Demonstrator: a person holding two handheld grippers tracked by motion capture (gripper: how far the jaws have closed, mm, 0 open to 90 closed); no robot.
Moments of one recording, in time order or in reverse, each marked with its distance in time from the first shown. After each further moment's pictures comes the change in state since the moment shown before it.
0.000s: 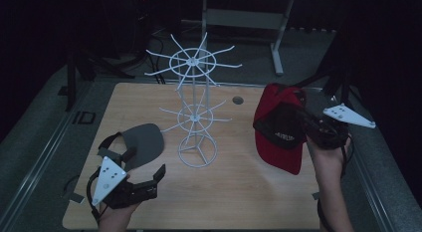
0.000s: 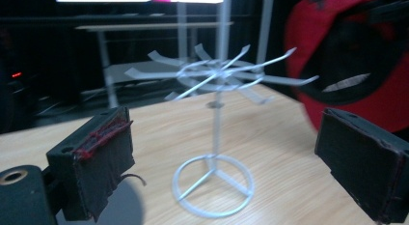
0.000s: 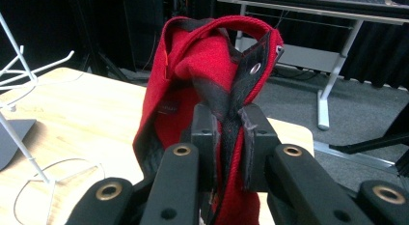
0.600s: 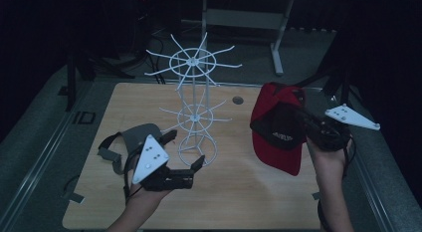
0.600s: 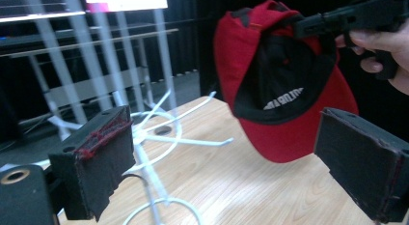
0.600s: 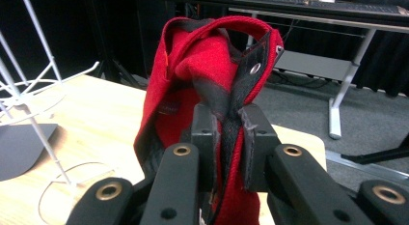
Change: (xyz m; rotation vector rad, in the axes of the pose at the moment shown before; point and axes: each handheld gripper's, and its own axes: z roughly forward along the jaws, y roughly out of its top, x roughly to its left) left arm -0.049 0.052 0.055 0.024 -0.184 0.107; right arm 0.009 0.006 -0.012 -0.031 0.044 -0.002
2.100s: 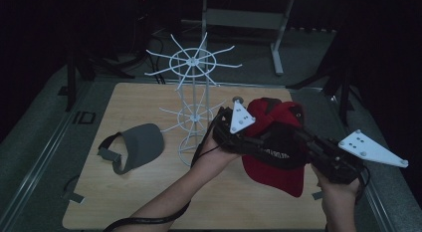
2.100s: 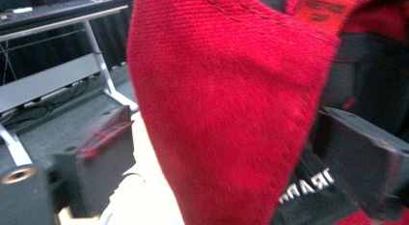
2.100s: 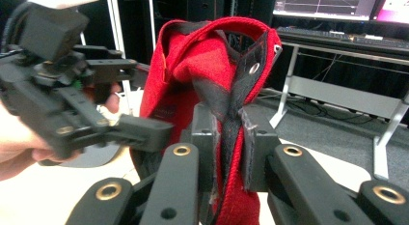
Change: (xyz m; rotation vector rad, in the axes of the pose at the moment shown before) left arm -0.043 0.051 0.148 0.119 -0.122 0.067; right arm 0.043 0.000 -0.068 -0.112 0.165 -0.052
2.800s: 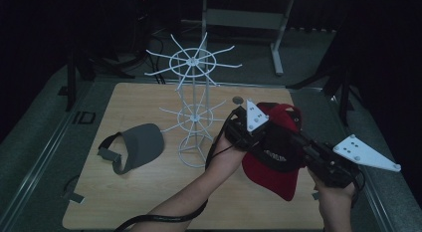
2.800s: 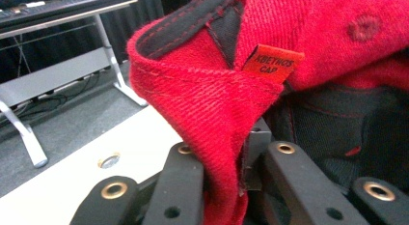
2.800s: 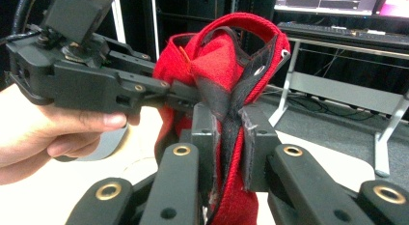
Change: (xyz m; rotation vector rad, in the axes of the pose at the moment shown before) left arm -0.015 0.010 0.017 0.030 0.053 -0.006; right arm 0.003 -0.012 0.001 0.012 -0.003 0.002
